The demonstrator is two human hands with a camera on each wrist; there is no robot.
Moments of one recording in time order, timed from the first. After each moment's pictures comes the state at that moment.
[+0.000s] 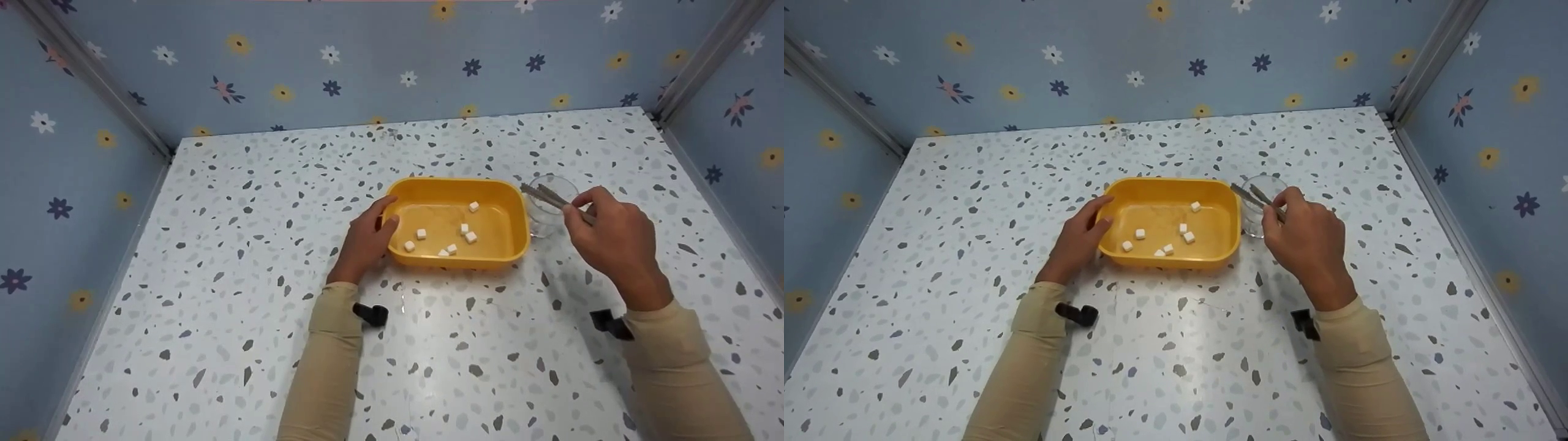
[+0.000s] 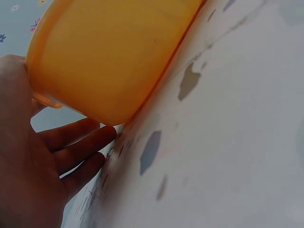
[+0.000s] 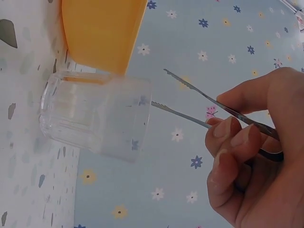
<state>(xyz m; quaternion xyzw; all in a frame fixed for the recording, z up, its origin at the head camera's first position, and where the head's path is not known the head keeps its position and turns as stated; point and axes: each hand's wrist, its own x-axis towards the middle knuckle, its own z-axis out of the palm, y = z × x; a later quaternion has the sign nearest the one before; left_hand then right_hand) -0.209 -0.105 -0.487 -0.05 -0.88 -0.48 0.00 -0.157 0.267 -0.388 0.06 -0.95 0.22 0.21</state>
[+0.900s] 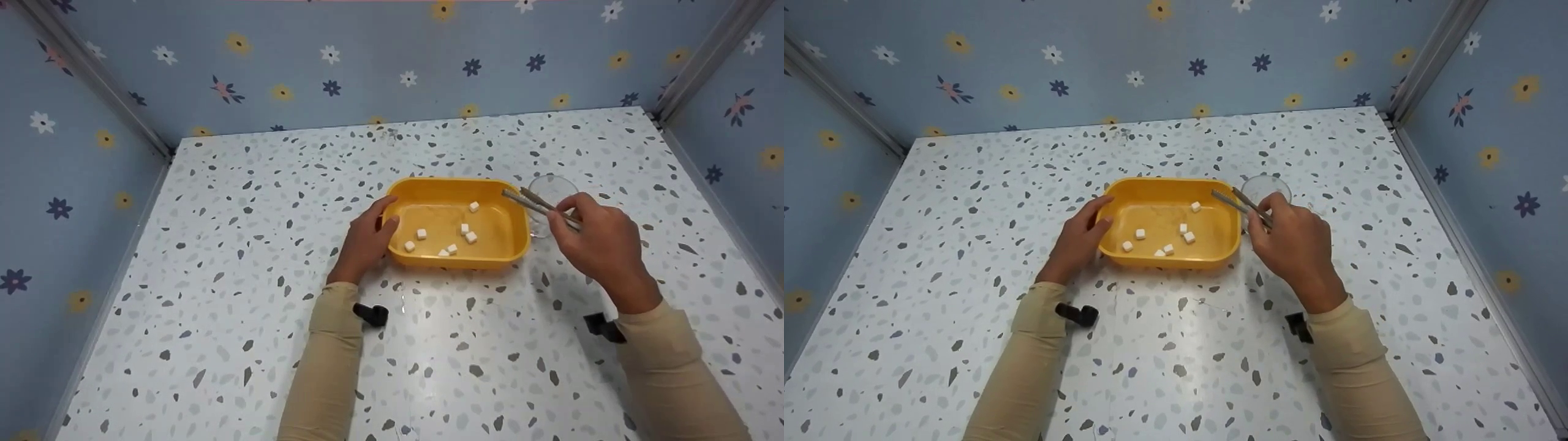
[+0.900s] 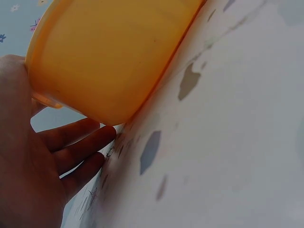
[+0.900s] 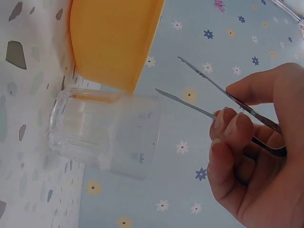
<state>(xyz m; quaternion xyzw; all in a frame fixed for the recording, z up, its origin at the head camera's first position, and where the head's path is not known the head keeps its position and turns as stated) -0.208 -0.105 -0.484 -0.05 -0.87 -0.48 -0.01 -0.155 0.256 -0.395 0.12 -0.94 0.22 0.23</state>
